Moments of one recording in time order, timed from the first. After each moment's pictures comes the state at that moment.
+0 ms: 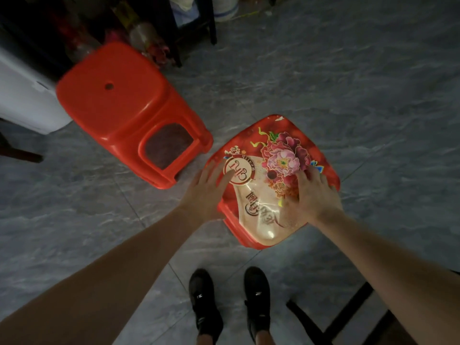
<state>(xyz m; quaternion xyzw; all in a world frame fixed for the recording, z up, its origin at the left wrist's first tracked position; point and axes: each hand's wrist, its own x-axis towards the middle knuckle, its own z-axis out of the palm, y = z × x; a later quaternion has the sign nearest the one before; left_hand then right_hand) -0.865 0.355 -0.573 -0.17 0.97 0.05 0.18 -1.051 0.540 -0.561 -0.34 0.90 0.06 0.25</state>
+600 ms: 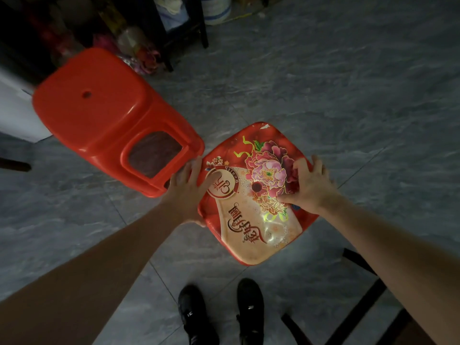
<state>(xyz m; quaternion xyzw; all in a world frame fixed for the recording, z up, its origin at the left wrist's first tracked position) -0.897 0.334 -0.597 -0.20 0.94 0.03 0.28 -1.119 0.535 -0.579 -0.32 0.89 -0.01 0.33</state>
